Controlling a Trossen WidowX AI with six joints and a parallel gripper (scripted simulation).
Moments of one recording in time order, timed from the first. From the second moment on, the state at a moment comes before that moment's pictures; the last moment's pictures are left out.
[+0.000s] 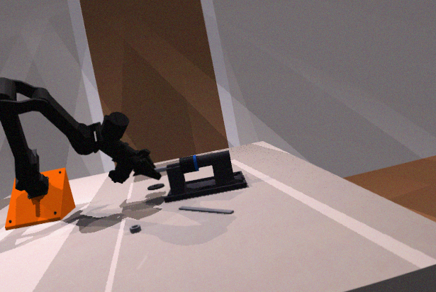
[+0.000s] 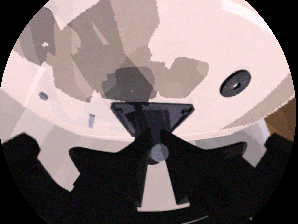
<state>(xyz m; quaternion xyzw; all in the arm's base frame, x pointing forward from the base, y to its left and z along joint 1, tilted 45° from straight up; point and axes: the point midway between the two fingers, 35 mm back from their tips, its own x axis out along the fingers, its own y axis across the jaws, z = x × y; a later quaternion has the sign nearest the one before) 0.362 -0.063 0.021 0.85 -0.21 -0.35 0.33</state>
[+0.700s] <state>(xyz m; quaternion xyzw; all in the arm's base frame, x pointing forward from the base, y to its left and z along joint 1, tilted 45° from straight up) 0.360 -0.063 0.021 0.85 -0.21 -0.35 0.33</state>
